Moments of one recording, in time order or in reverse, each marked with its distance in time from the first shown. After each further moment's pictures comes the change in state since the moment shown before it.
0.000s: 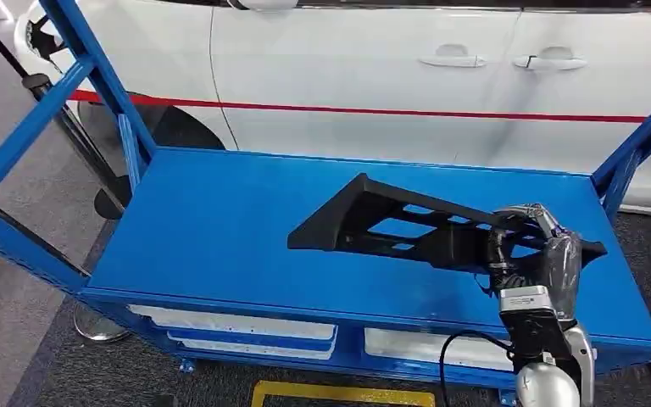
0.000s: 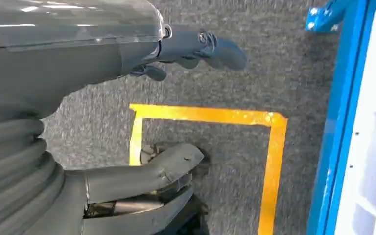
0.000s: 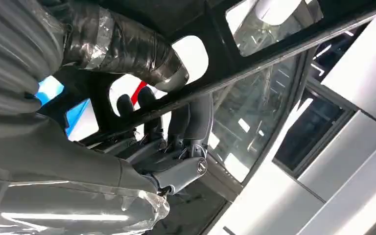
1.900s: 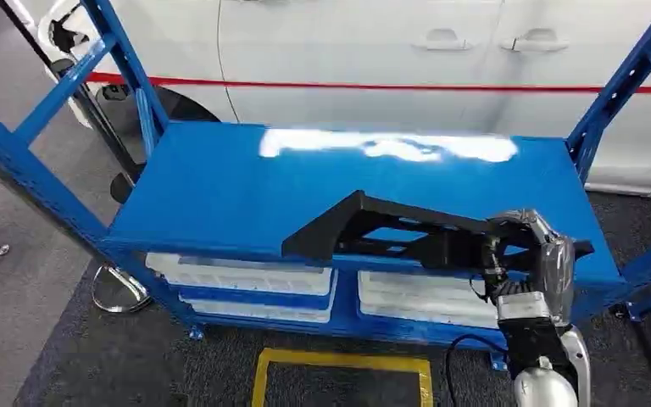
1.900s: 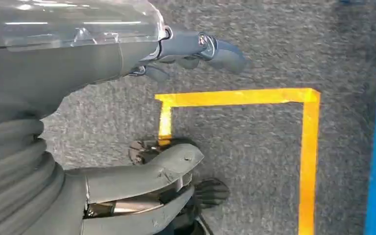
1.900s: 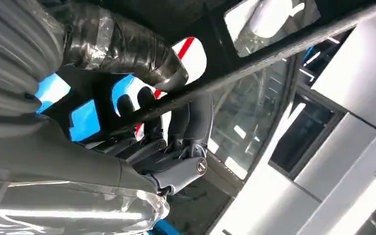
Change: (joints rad) left arm -0.004 -0.003 -0.029 0.000 -0.041 0.008 -0.033; right arm 0.016 0.016 0.006 -0.002 -0.018 0.017 -0.018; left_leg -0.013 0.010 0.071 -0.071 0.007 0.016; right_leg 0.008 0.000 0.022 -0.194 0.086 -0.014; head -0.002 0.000
